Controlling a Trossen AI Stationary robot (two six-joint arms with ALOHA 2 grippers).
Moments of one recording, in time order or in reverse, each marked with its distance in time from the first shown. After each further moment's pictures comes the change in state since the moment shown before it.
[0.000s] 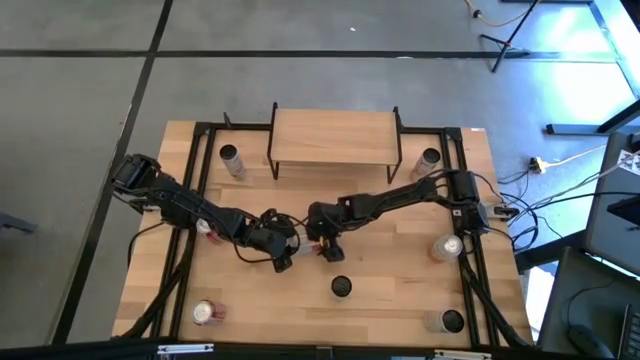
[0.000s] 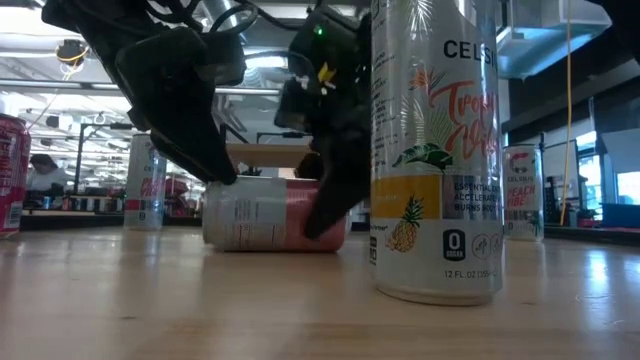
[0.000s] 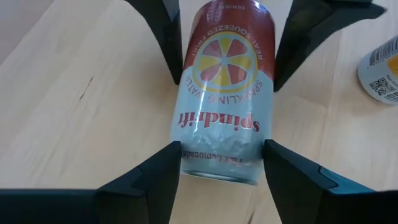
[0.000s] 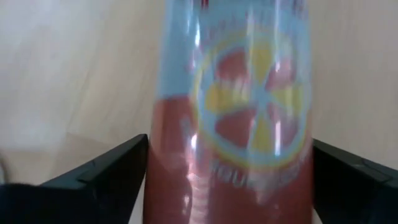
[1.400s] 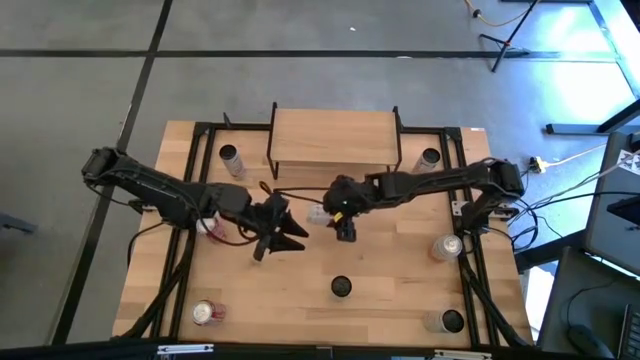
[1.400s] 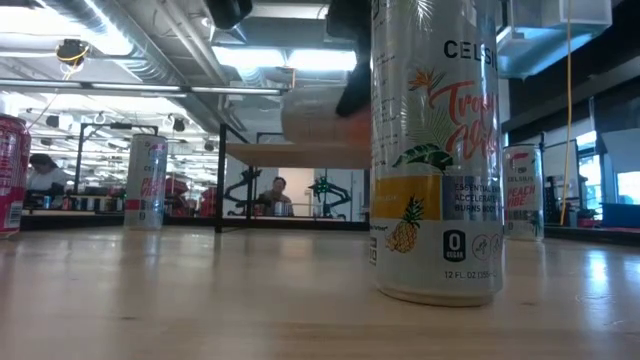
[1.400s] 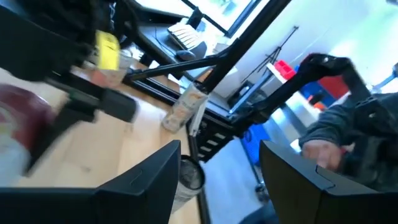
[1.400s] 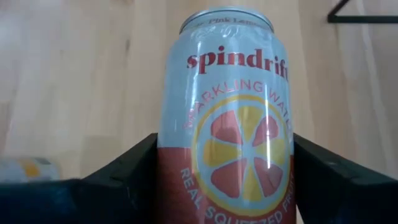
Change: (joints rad) left arm 0.081 -0.351 0.003 0.503 0.426 -0.010; right arm -0.037 -0.363 0.005 -0.308 0.230 0.163
